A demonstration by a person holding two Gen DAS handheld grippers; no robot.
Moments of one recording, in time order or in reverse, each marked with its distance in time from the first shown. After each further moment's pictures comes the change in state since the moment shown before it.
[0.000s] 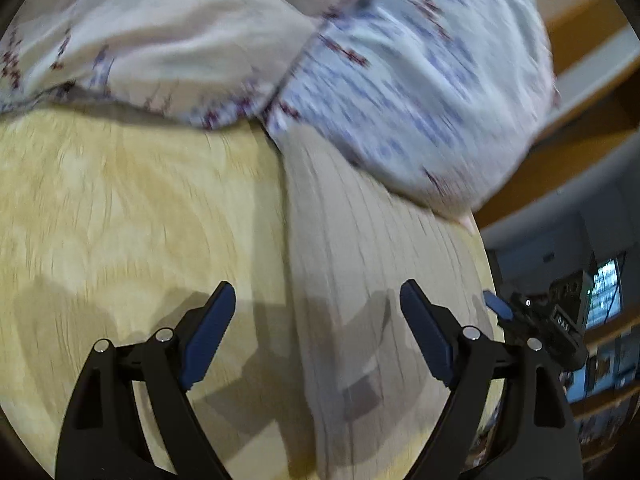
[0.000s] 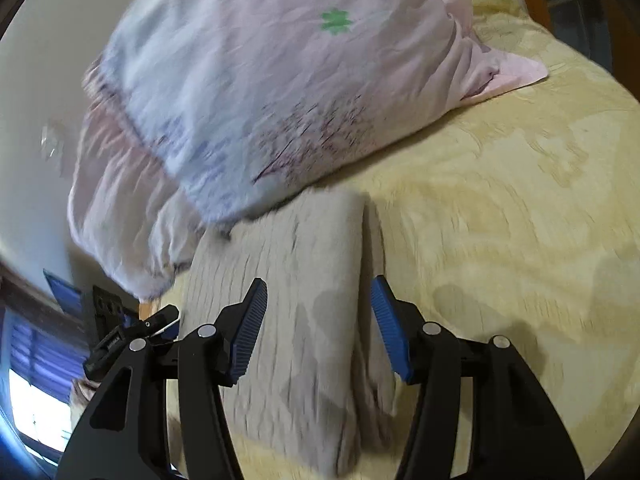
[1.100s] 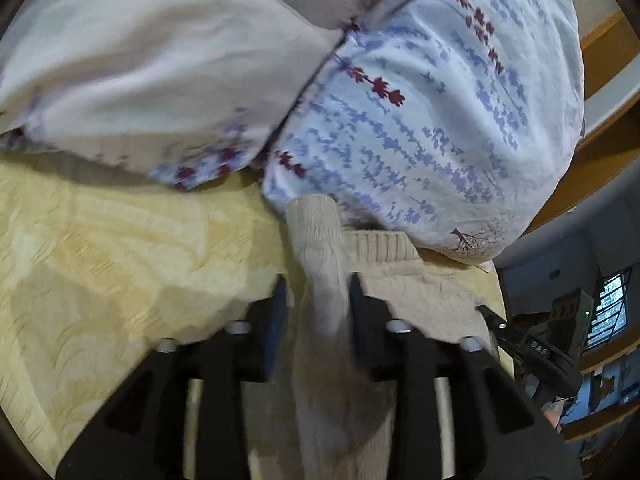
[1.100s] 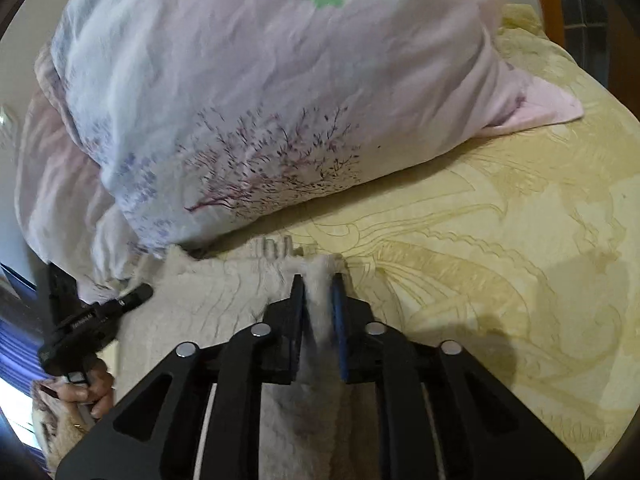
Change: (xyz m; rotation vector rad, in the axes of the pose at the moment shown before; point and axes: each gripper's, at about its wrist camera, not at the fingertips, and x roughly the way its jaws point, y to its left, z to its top) left arm 0.036 0.001 0.042 -0.024 -0.038 0.024; right arm 0.045 0.000 0.028 -0.081 -0.013 -0.136
